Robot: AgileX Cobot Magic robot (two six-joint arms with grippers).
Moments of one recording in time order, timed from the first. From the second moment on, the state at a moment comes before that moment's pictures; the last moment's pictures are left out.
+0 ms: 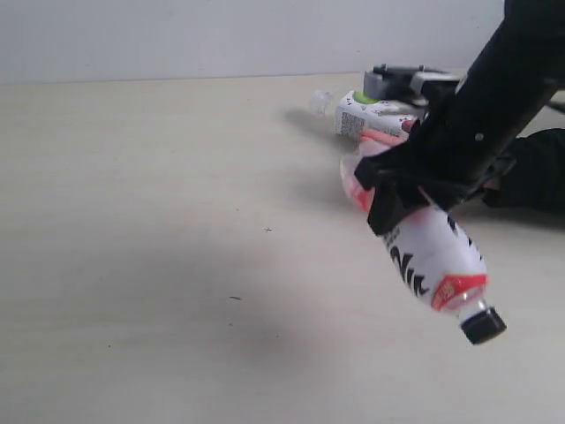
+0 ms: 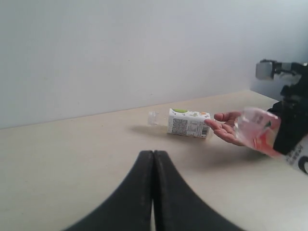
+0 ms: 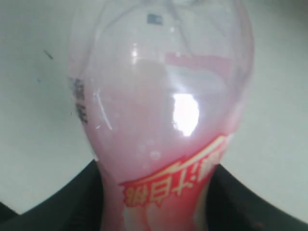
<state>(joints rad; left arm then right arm) -0.56 0.27 -0.06 0.26 -0.08 -0.35 0.50 1.64 -1.10 0.36 1.02 -0.19</state>
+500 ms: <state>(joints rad) -0.56 0.27 -0.06 0.26 -0.08 -0.35 0.46 1.76 -1.52 0.02 1.09 0.10</state>
